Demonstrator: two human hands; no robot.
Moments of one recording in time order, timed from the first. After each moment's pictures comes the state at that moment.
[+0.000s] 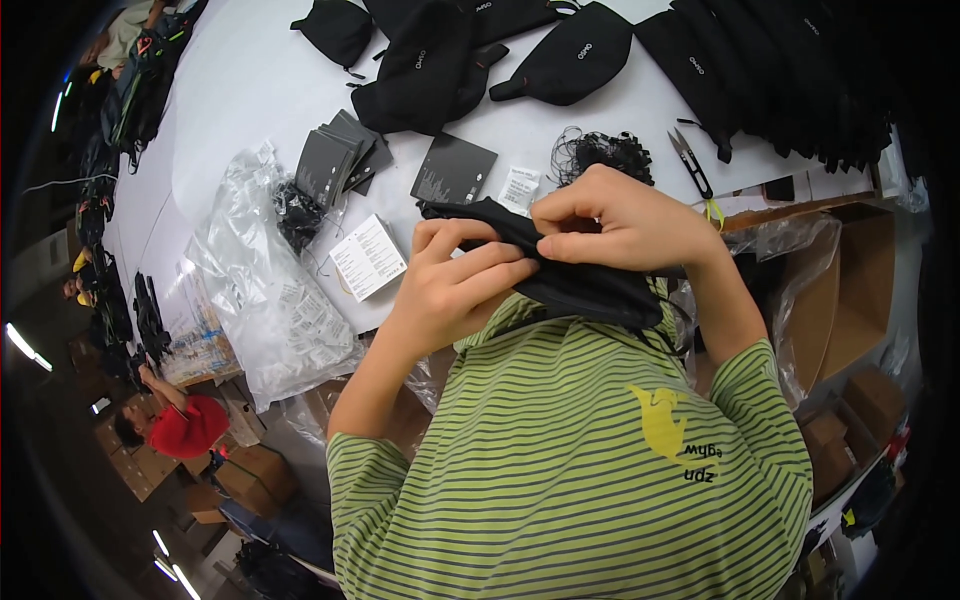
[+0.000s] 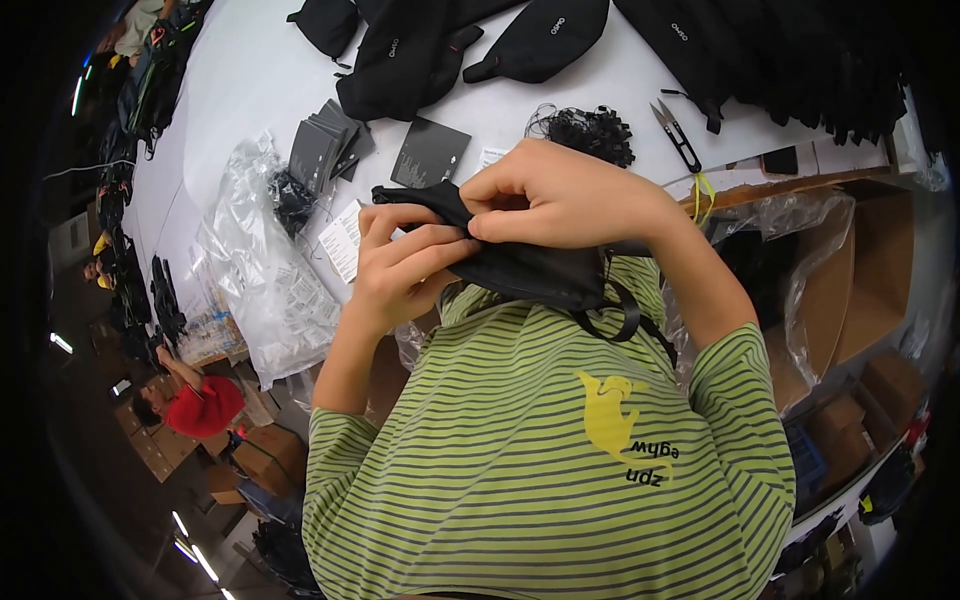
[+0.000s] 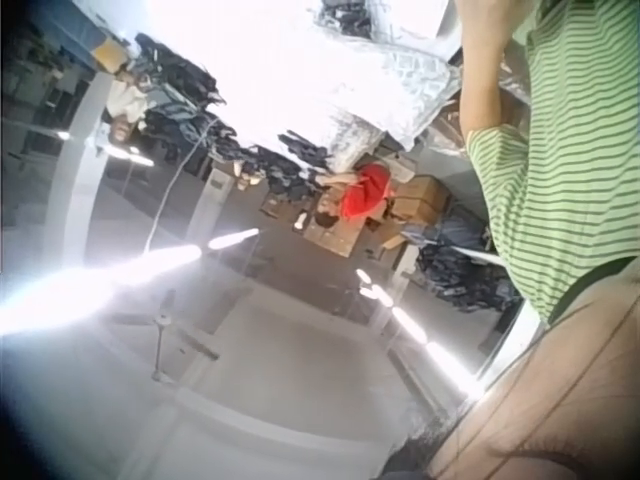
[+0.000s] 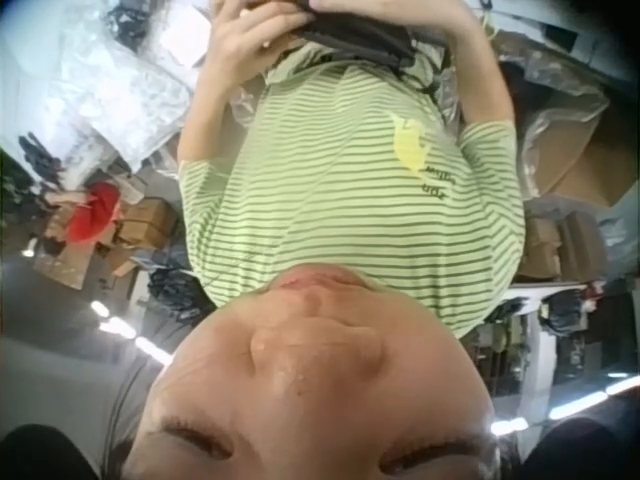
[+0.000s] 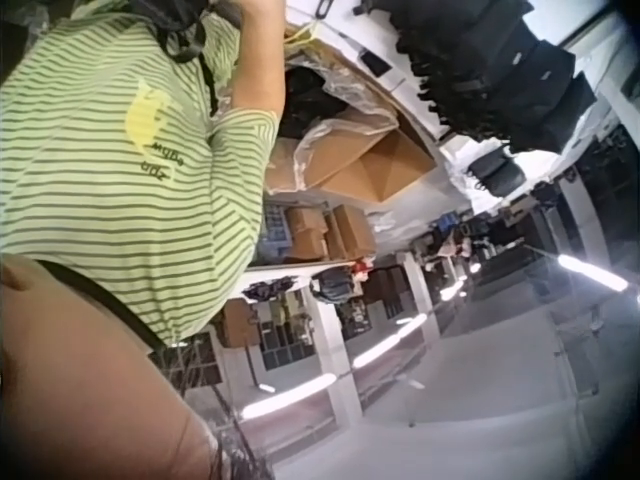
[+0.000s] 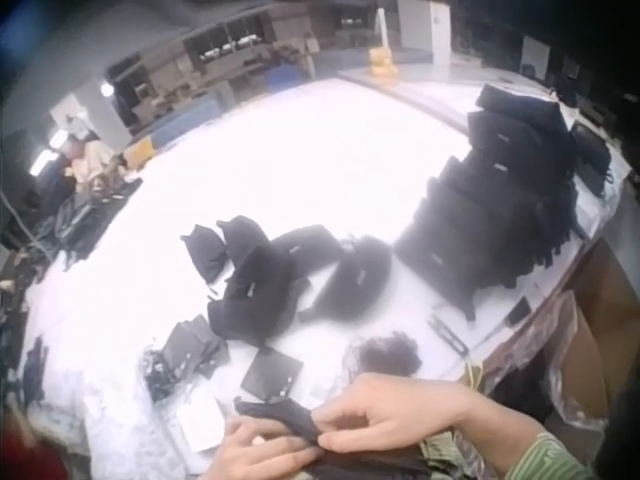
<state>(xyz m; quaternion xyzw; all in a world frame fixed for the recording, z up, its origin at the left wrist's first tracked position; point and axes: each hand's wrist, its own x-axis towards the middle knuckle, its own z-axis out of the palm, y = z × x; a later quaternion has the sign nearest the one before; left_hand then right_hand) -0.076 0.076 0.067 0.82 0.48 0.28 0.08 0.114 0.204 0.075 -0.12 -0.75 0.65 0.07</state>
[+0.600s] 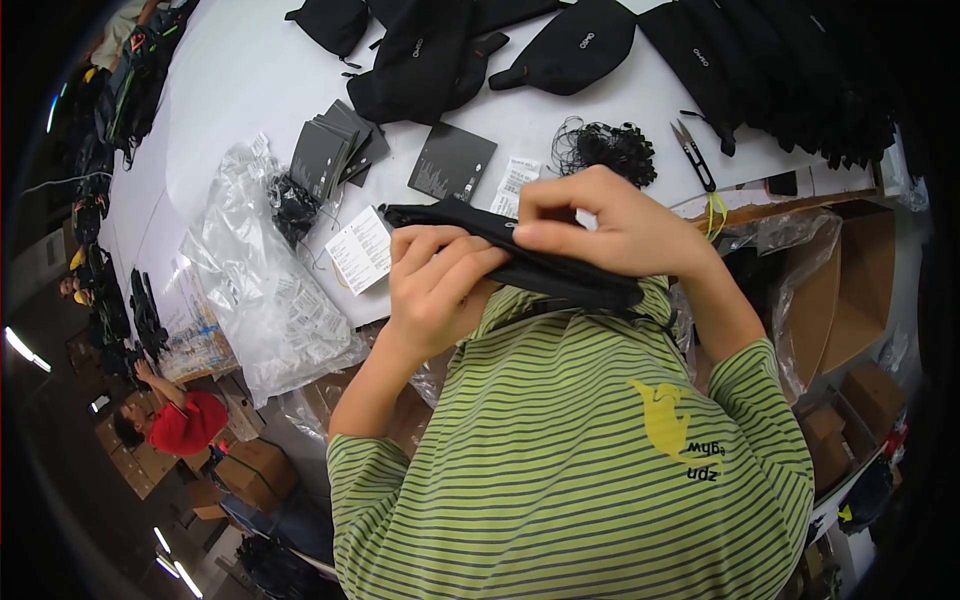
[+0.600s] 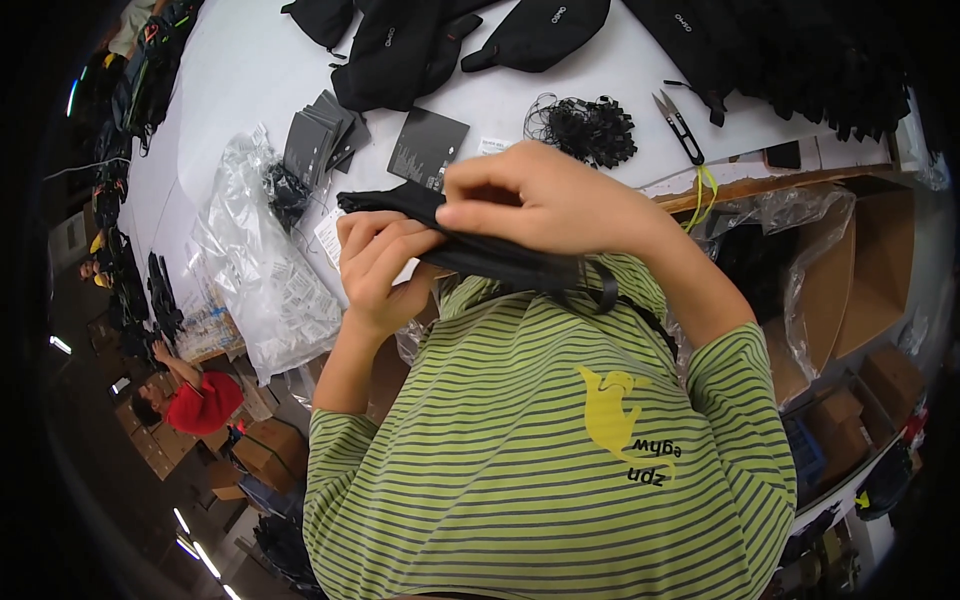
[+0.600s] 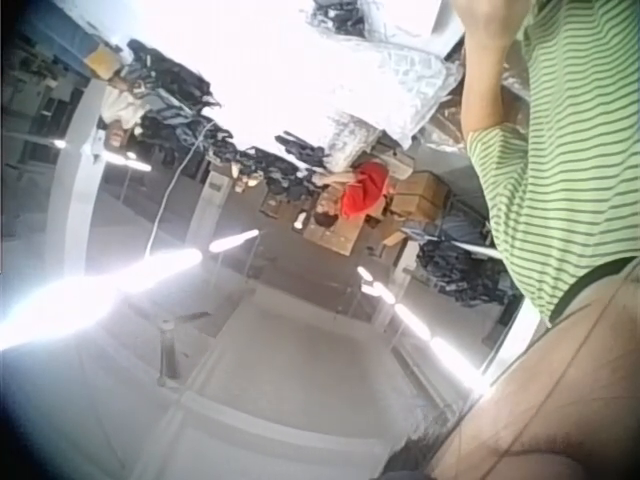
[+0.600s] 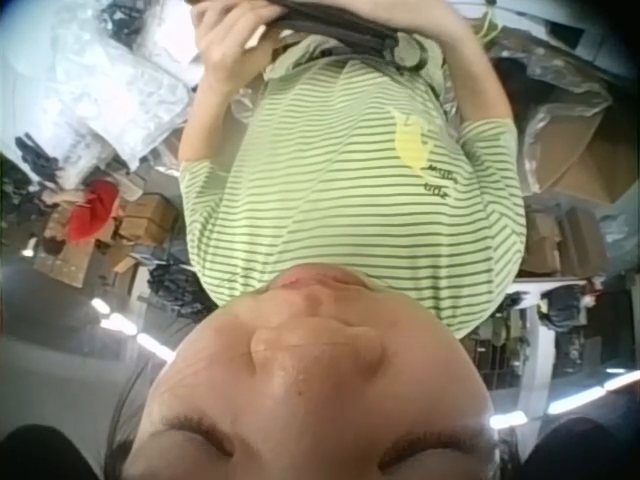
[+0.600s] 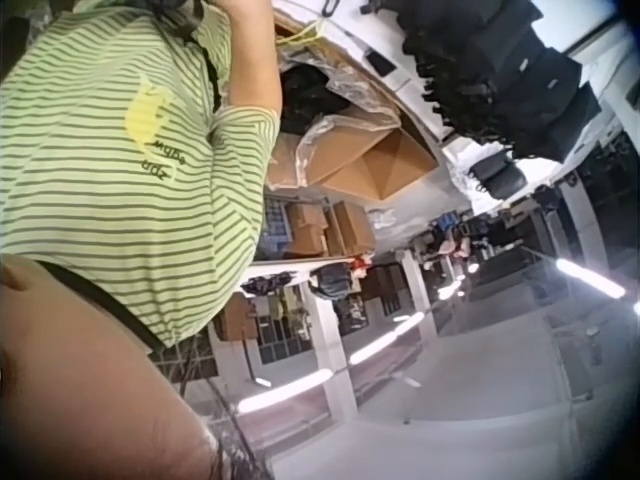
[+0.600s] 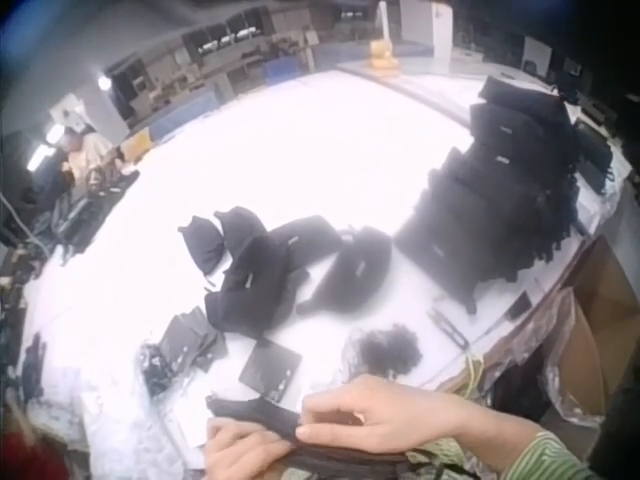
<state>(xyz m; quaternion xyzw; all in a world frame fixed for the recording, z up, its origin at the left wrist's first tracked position) -0.075 0.066 0.064 0.78 0.53 0.34 0.05 0.108 0.191 0.066 -0.17 -0.73 0.65 0.10</state>
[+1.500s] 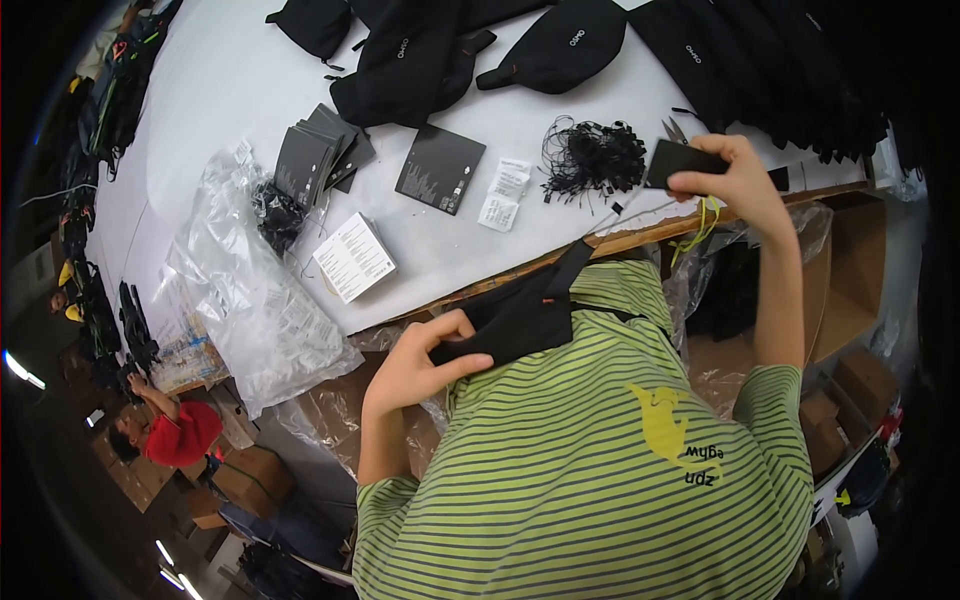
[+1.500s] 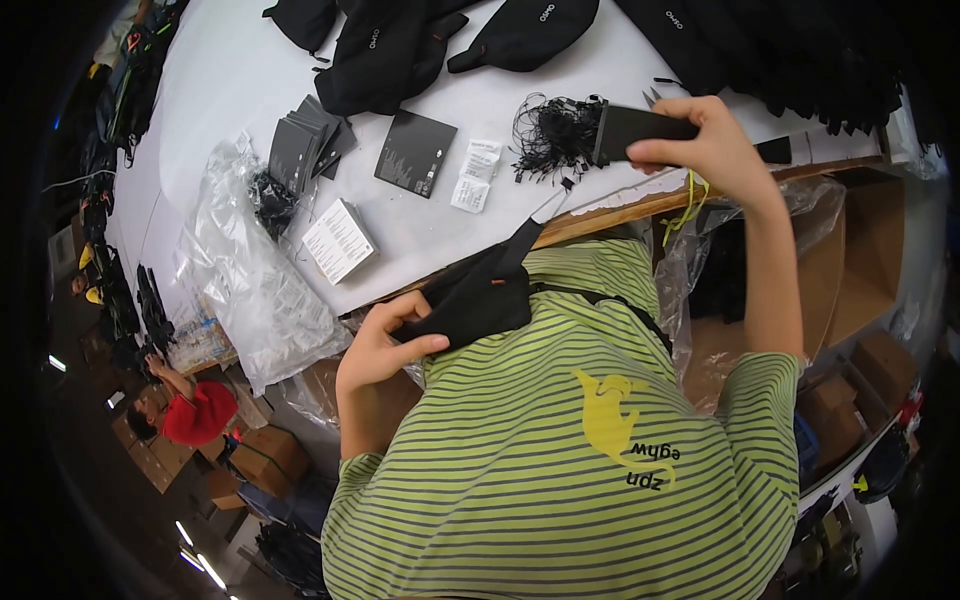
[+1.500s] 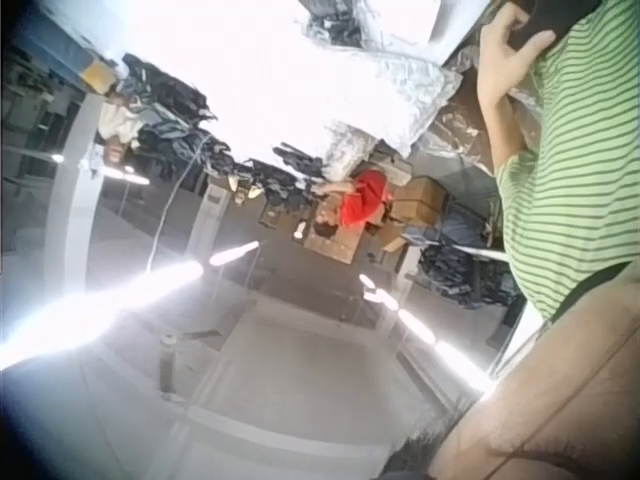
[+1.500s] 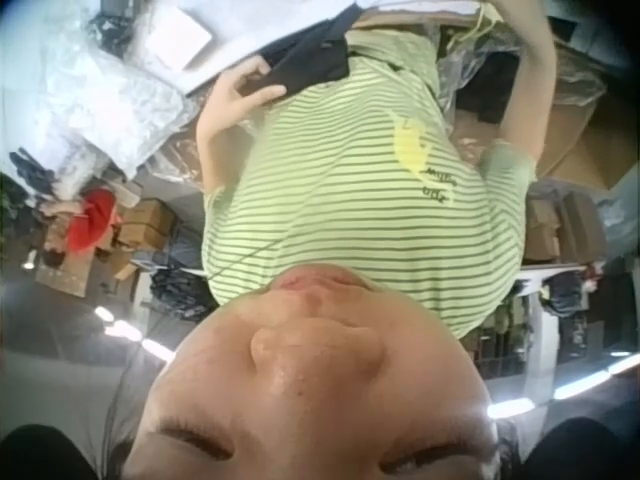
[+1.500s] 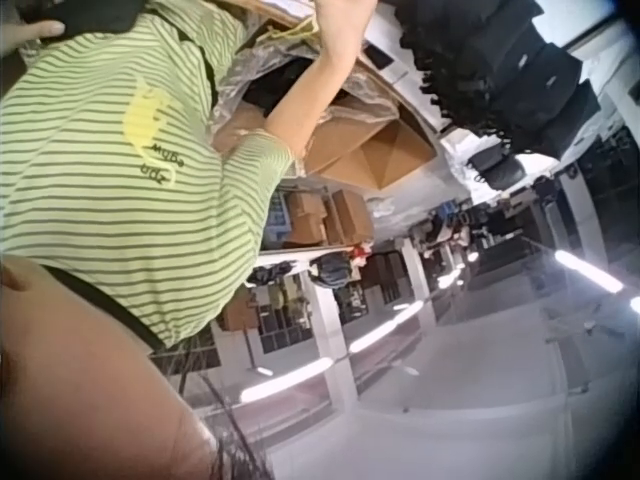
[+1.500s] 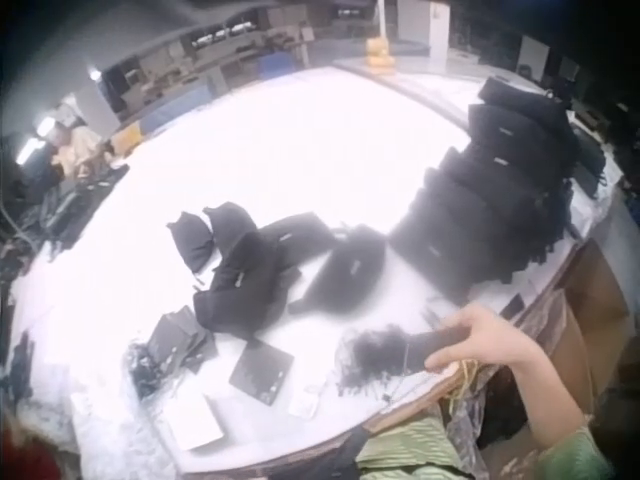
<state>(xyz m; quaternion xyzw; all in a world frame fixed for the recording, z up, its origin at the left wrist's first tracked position) -0.094 -0.002 0.055 0.42 0.60 0.27 0.62 0.215 0.244 0.051 -0.45 -0.65 0.60 0.08</state>
